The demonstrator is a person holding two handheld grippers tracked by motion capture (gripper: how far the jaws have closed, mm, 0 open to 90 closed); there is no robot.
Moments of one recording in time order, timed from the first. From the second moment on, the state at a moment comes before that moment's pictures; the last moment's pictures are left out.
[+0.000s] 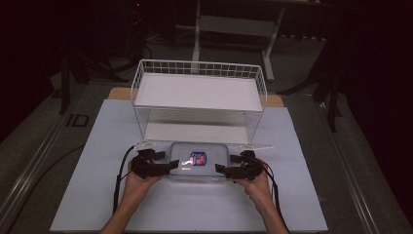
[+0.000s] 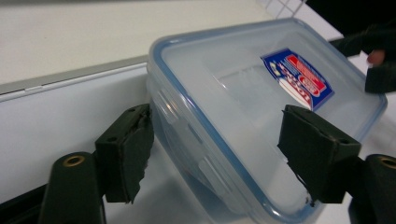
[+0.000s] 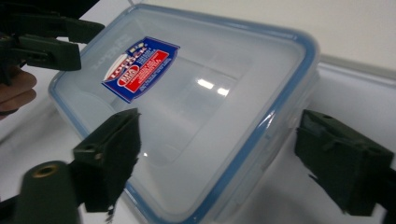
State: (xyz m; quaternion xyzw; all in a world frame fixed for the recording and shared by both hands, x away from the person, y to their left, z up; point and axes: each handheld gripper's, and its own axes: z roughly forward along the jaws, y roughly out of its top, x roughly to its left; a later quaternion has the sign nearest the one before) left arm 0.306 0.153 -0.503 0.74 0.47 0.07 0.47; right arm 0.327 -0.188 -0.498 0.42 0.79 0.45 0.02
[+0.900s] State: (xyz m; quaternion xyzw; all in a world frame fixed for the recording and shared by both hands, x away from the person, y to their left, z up) left arm 0.321 0.161 -0.526 0.70 0.50 -0.09 0.51; right arm 0.338 -0.191 -0.511 0.45 0.76 0.45 -0.09
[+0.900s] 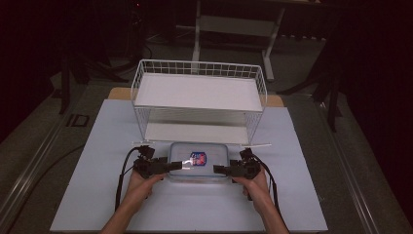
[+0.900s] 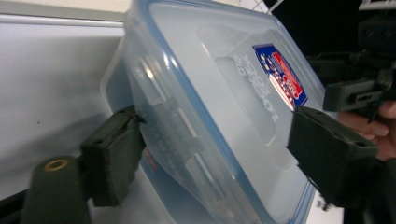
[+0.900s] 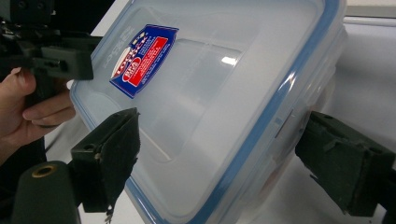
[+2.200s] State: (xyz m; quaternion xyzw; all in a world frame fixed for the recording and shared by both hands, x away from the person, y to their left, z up) left arm 0.280 0.172 -0.505 0.71 0.47 -0.06 0.52; right arm 0.311 -0.218 -0.499 0.43 0.75 0.49 -0.11
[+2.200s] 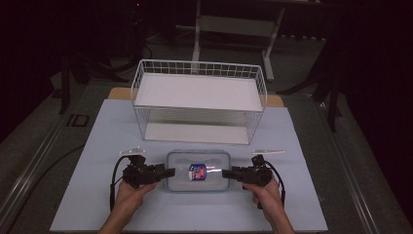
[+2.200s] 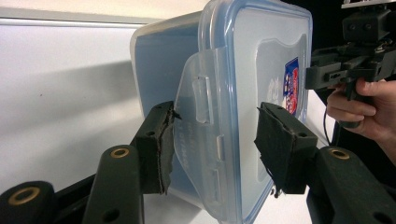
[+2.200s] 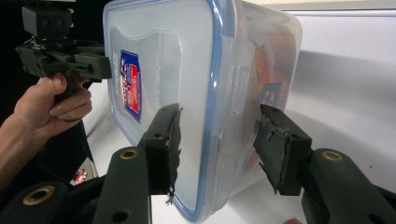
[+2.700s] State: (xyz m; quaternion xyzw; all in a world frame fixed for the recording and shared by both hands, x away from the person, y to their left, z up) left arm 0.277 0.171 -0.502 0.71 0.48 -0.04 0.52; right arm 0.307 -0.216 -0.497 0.45 0.74 0.50 -0.10
